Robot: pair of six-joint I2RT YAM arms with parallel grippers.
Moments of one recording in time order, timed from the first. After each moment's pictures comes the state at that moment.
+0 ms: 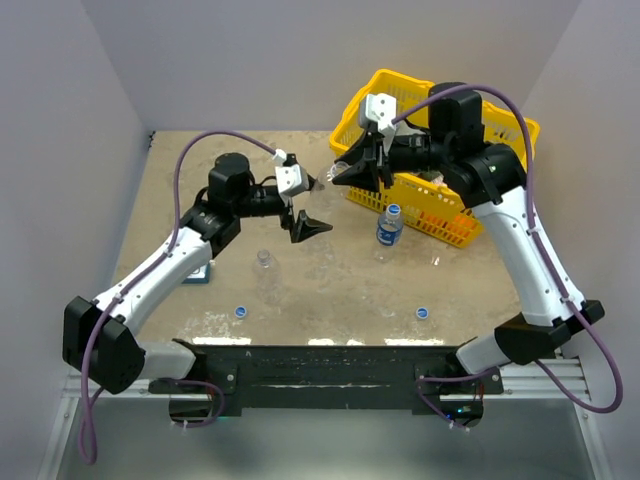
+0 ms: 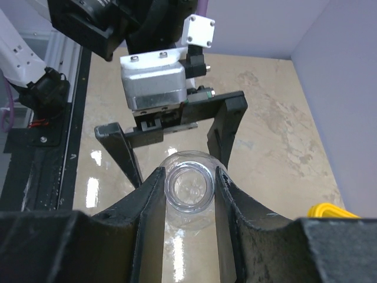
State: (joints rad) left arm -0.49 1.31 1.11 0.00 0.85 0.27; right arm 0.50 1.49 1.95 -0.81 -0.85 -0.48
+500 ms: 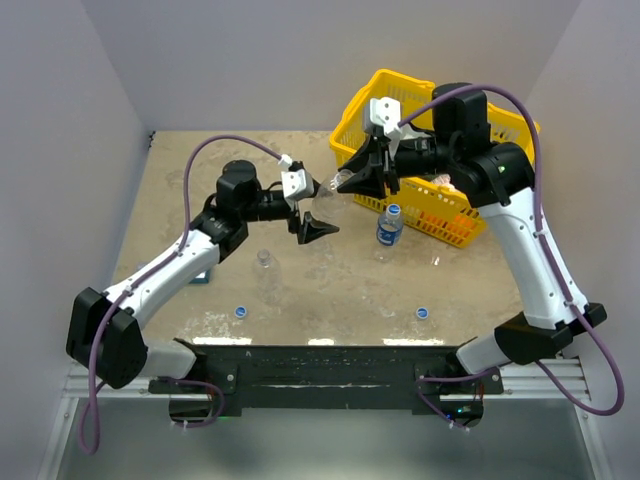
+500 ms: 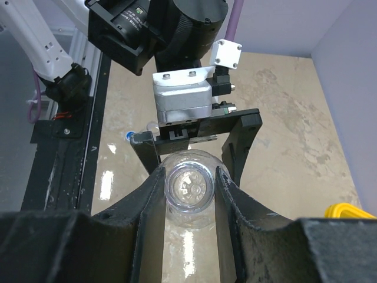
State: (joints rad) left arm -0.53 1.34 1.05 0.17 0.85 0.20; right arm 0.50 1.49 2.01 -0.94 -0.90 -0.51
